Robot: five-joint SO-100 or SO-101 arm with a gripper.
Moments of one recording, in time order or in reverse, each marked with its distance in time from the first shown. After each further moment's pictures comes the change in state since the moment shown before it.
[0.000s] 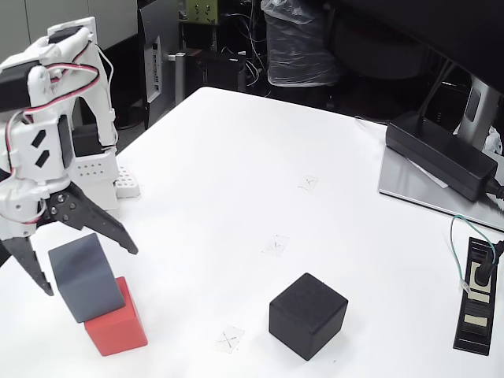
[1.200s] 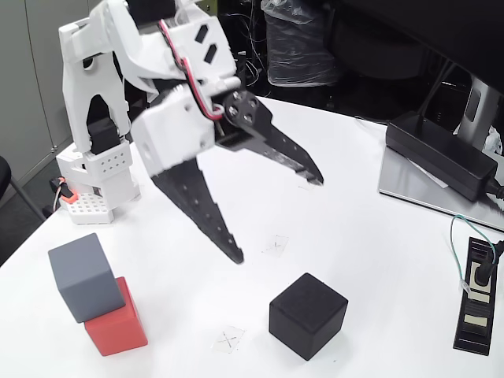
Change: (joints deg) arm -31.8 -11.5 -23.2 -12.1 21.4
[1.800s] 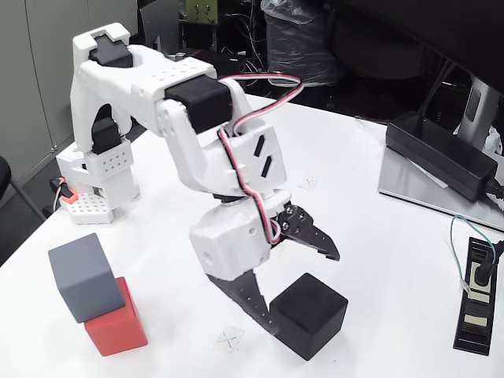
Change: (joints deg) arm -1.8 -16.7 0.0 -5.4 -0.4
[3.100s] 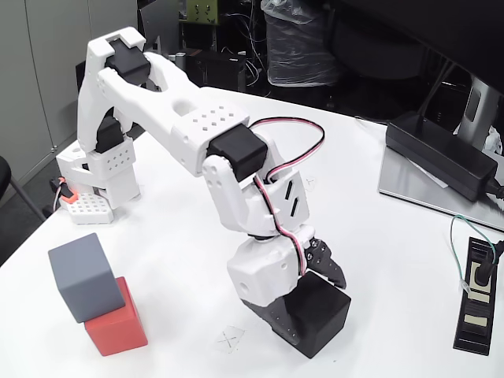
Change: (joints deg) arm -5.4 -6.2 9.4 -13.6 4.6
